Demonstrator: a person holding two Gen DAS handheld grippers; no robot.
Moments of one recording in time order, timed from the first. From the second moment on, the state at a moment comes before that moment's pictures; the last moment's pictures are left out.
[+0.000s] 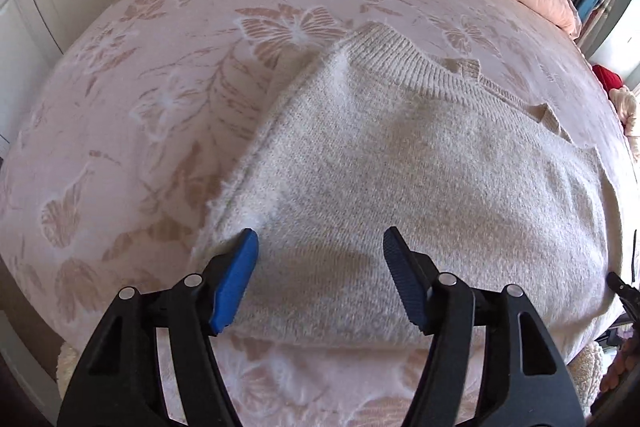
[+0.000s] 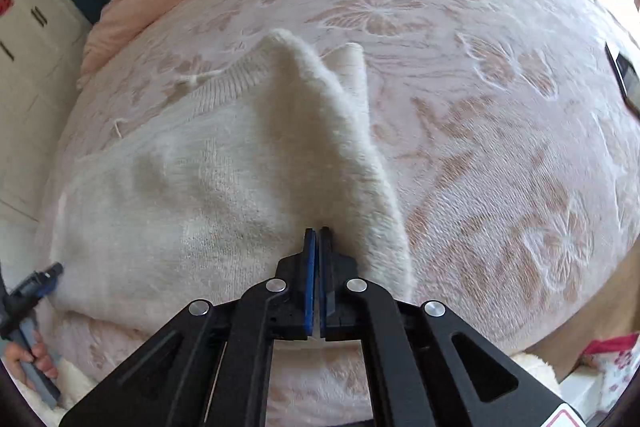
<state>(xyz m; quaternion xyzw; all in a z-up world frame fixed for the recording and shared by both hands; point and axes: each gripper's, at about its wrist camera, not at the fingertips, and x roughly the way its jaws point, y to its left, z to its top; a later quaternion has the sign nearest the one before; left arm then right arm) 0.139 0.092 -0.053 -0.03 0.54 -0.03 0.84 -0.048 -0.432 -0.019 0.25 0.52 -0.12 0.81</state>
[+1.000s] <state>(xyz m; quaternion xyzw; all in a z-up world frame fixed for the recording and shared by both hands) 0.092 0.170 -0.079 -0.37 0.54 0.02 0.76 -0.097 -0.396 -0.043 0.38 0.51 -0.09 0.77</state>
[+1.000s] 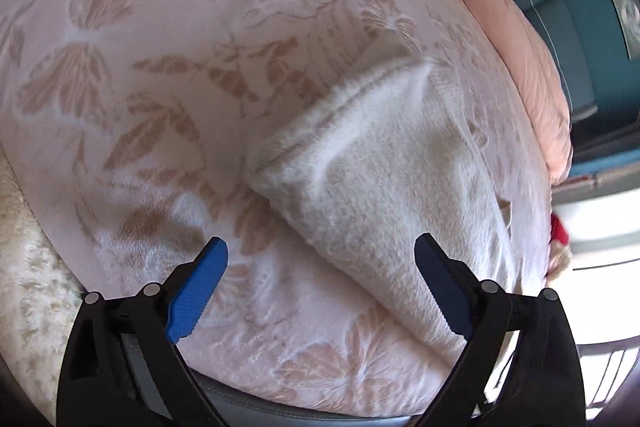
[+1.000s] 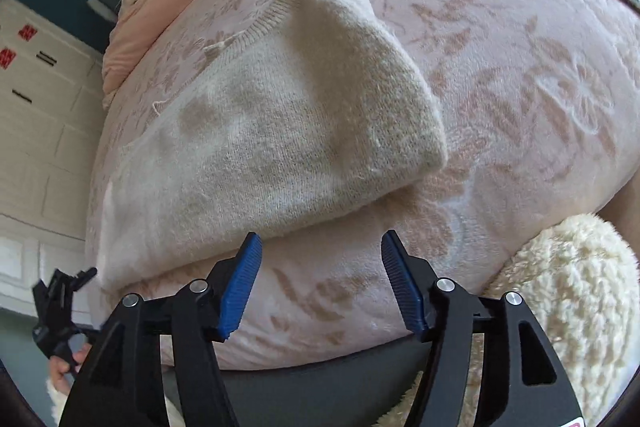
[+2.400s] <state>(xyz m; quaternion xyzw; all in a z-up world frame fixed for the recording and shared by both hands) 0.178 0.137 -0.022 -0.18 0.53 -0.04 0.83 0.009 -0.429 0.003 0.24 0.51 -0.10 0.82</state>
